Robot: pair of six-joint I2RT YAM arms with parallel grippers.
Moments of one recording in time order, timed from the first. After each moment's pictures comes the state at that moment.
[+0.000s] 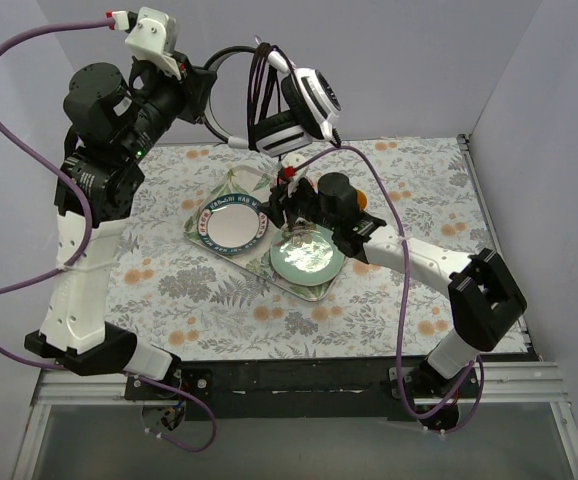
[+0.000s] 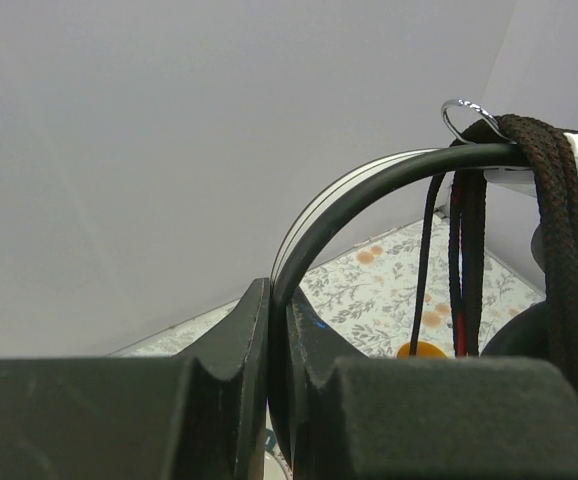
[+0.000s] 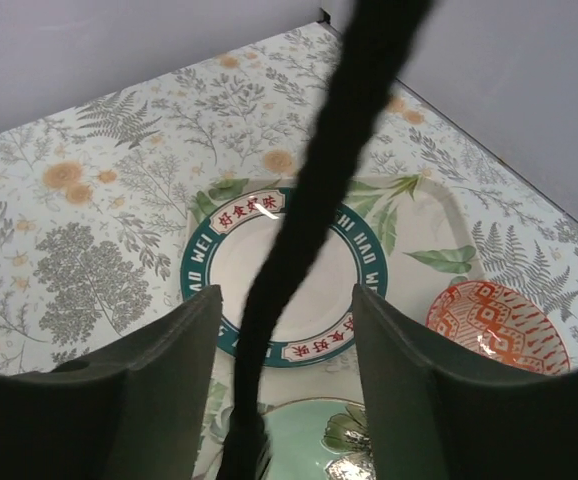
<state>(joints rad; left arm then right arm) -0.40 1.44 2.17 -0.60 0.09 0.00 0.79 1.61 1.14 0.36 -0.22 -0.05</state>
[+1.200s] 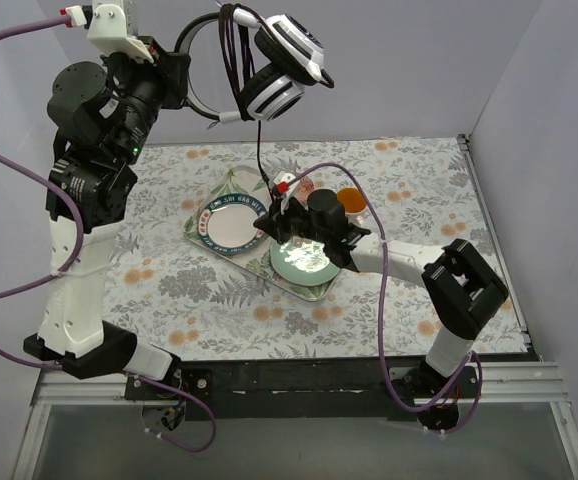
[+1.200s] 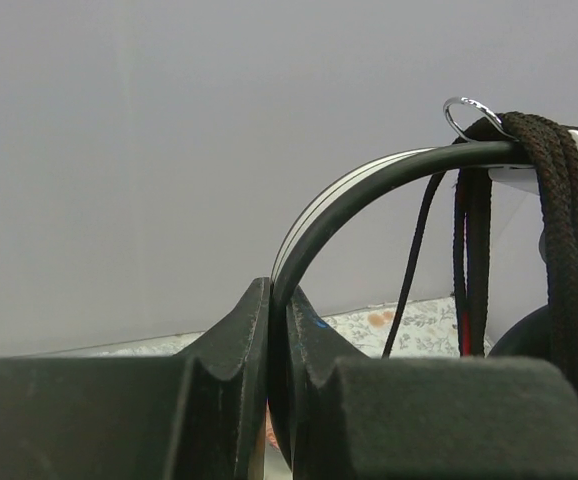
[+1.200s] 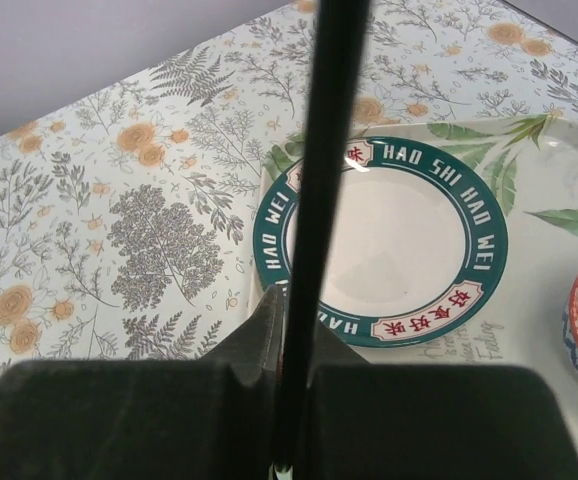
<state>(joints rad) -0.40 1.44 2.25 -0.59 -0.13 -0.15 0.81 1.71 1.05 0.51 -0.34 0.09</state>
